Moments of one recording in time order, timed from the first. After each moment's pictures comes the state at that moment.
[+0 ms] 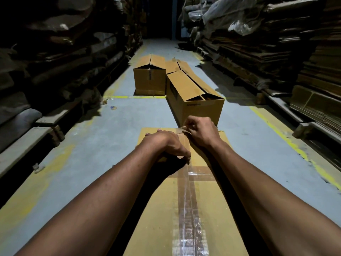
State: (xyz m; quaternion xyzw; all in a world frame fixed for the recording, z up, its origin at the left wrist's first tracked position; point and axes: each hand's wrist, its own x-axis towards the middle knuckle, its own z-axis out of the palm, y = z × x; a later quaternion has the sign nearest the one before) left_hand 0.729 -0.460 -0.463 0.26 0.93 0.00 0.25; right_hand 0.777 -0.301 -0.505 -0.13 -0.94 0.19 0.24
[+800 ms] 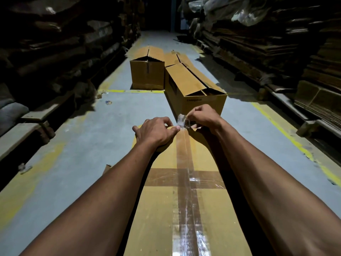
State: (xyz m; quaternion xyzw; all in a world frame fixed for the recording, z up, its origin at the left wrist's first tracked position) left_hand 0.665 -0.452 -0.520 0.25 0.94 0.22 0.00; right_hand 0.730 -0.272 -0.482 -0.27 -0.85 0.45 0.09
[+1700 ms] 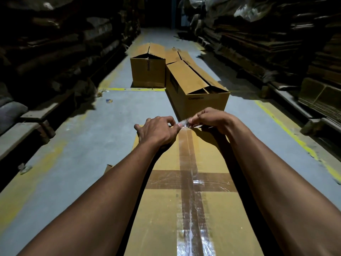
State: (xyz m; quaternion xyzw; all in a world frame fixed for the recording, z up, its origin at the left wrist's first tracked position) left_hand 0.668 -0.449 -0.517 0.25 0.95 0.20 0.00; right_hand 0.736 -0.258 -0.473 -0.24 -0.86 0.44 -0.06
